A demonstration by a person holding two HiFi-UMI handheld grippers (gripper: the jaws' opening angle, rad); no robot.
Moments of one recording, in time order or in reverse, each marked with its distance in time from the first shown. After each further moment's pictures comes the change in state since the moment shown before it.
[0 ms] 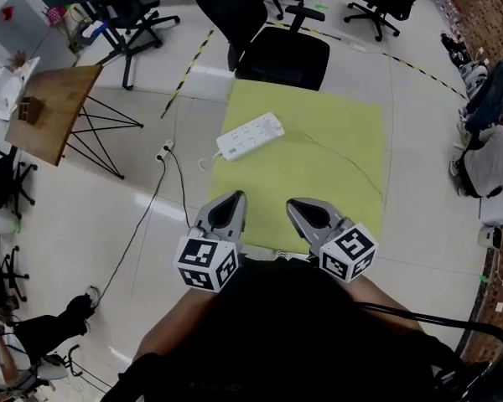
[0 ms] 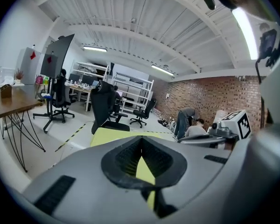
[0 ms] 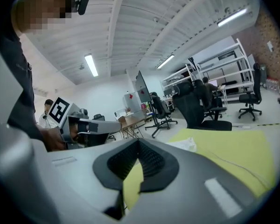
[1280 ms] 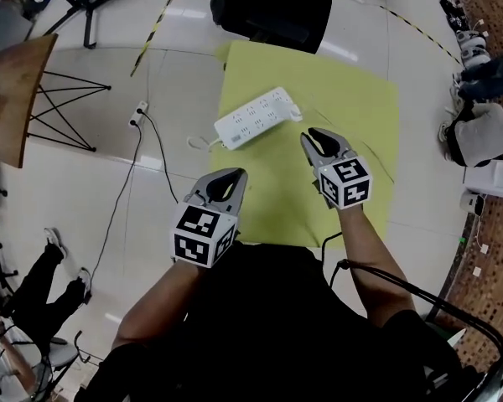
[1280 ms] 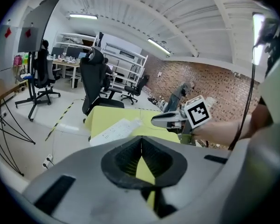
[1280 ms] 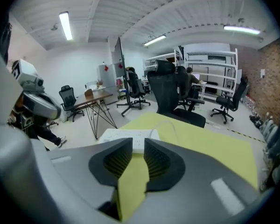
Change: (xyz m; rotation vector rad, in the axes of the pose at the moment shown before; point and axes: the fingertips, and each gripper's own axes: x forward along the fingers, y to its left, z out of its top) left arm 0.089 0.108 -0.051 -0.019 0.326 -0.186; right arm 0.141 -0.192 -0.048 -0.069 0.301 -0.351
